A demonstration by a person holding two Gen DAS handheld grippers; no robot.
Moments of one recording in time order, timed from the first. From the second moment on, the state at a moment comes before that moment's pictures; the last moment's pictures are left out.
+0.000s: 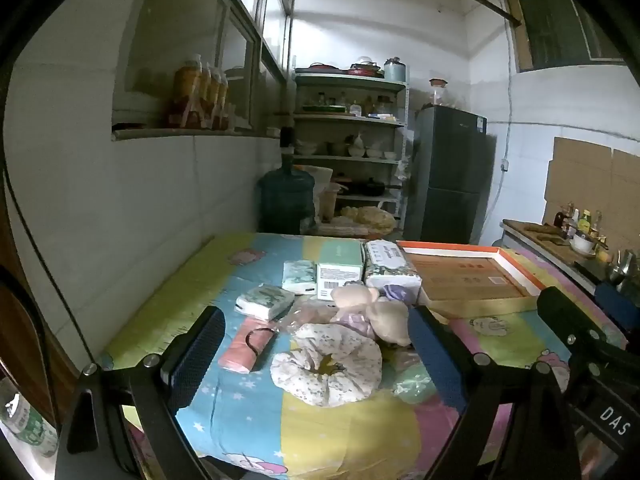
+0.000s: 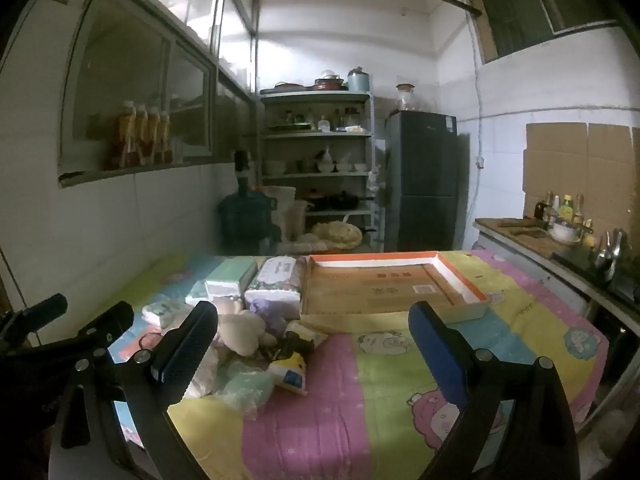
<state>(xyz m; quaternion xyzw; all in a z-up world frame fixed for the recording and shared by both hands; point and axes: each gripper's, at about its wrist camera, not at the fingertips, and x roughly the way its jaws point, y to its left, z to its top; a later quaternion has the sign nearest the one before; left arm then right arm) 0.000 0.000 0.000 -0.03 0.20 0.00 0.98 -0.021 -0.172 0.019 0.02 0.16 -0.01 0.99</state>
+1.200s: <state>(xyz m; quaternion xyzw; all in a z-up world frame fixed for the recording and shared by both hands) -0.002 0.000 0.003 -0.01 0.20 0.01 0.98 -0.019 -0.170 0.021 0.02 0.16 0.01 0.99</state>
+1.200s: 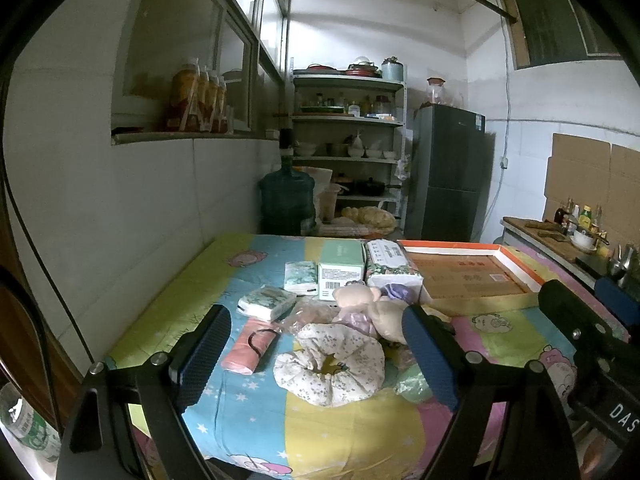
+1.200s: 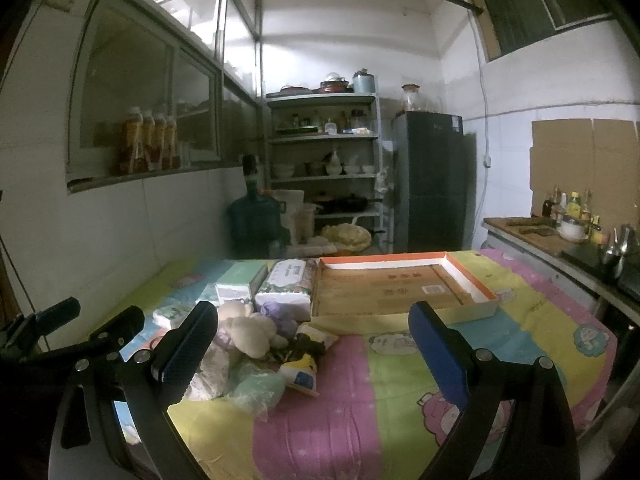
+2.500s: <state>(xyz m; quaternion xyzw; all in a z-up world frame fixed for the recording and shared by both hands) 0.016 0.017 -0.015 -0.03 0.22 0.01 0.98 -0.013 -0.173 0.005 0.03 0.18 0.02 0.98</state>
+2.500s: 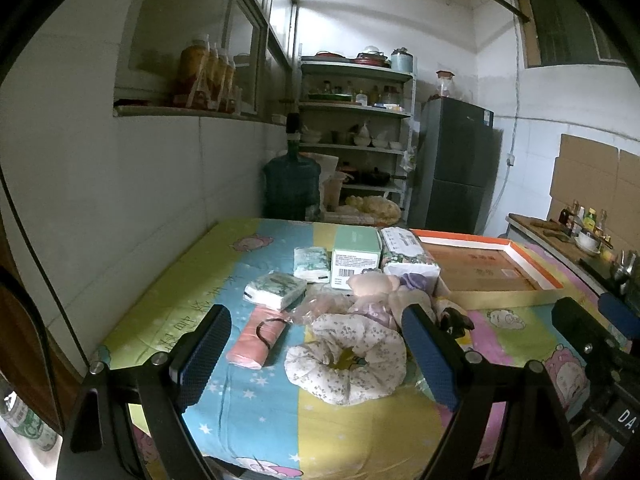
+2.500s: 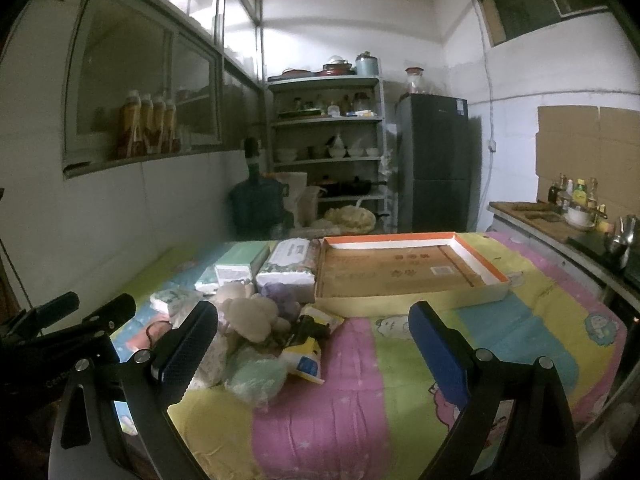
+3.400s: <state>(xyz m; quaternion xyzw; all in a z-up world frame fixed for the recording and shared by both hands) 0.021 0.039 -0.031 -0.03 0.23 0.00 0.97 0.000 -0.158 -0.019 0.03 0.21 0.05 0.98</state>
